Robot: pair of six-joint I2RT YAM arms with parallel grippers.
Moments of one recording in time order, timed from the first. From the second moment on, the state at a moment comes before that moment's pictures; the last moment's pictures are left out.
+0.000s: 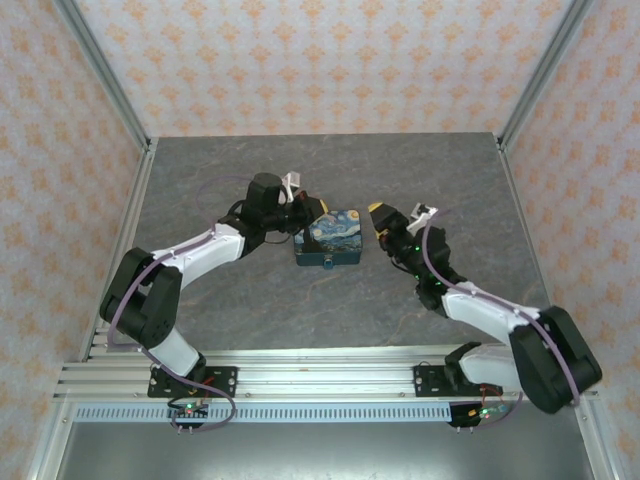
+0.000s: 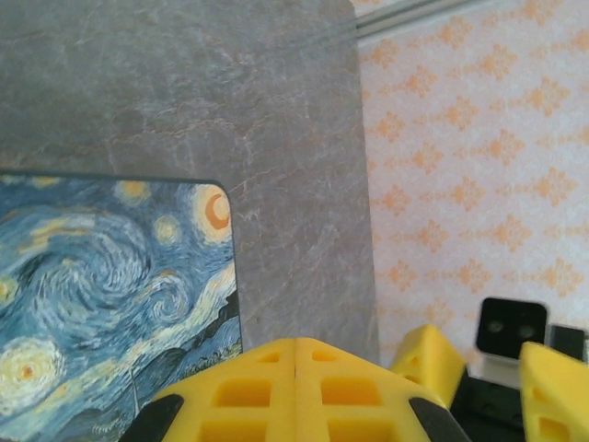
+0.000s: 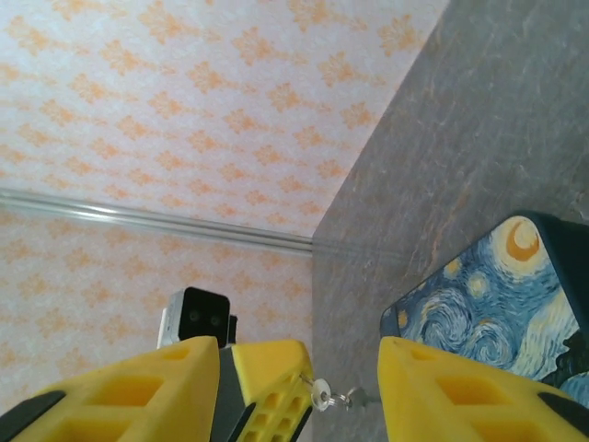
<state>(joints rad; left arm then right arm) -0.44 1.61 1.02 0.12 0.50 -0.98 0.47 1.17 0.43 0.64 -0.10 1.28</state>
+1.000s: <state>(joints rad) -0.45 1.55 1.08 0.20 0.71 -0.83 0.45 1.40 0.60 0.83 -0.51 1.21</state>
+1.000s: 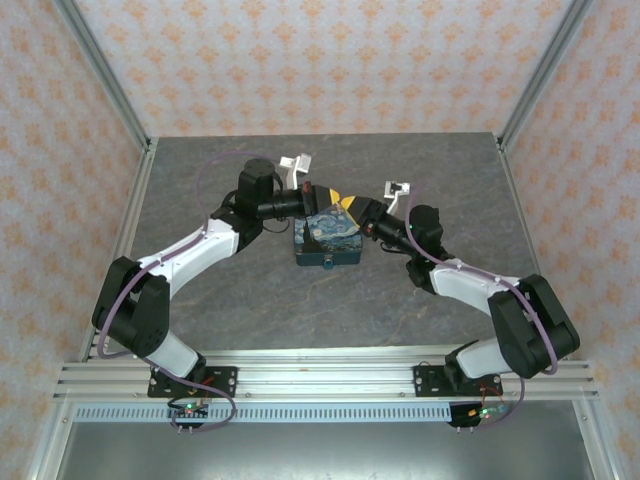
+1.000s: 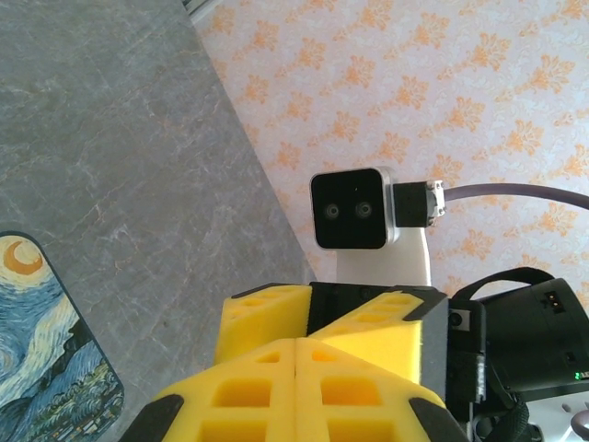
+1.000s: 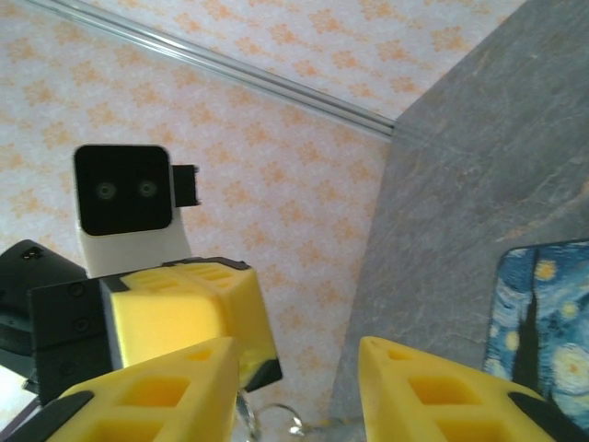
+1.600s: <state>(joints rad) -0.45 1.56 1.08 0.22 0.68 -0.86 0.47 1.44 0.61 0.90 -0.51 1.25</state>
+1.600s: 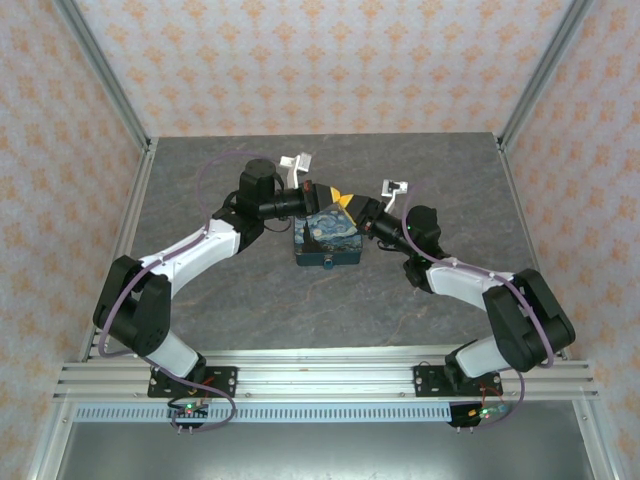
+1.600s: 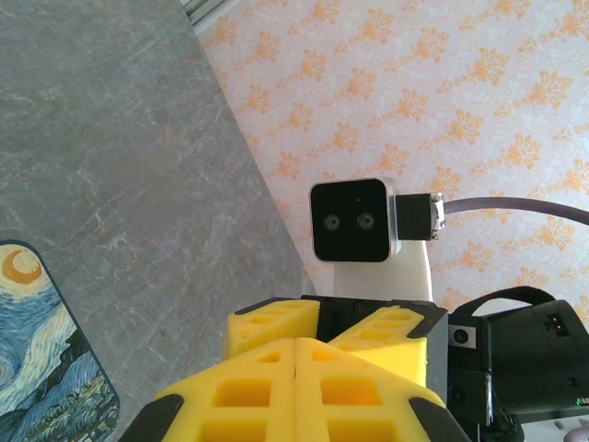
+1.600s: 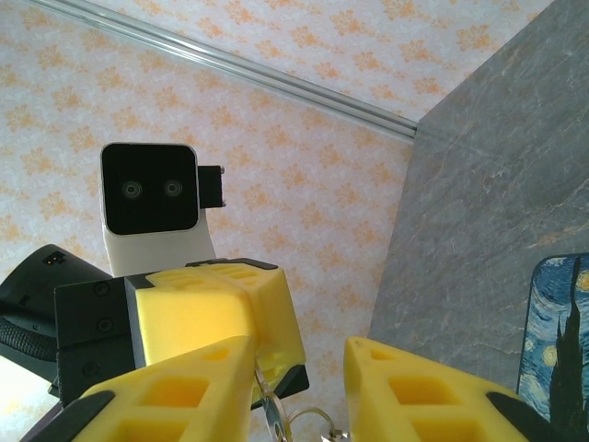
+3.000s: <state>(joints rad) -0.45 1.59 1.08 0.24 0.65 -0.88 0.47 1.43 0.56 0.93 -0.50 1.26</state>
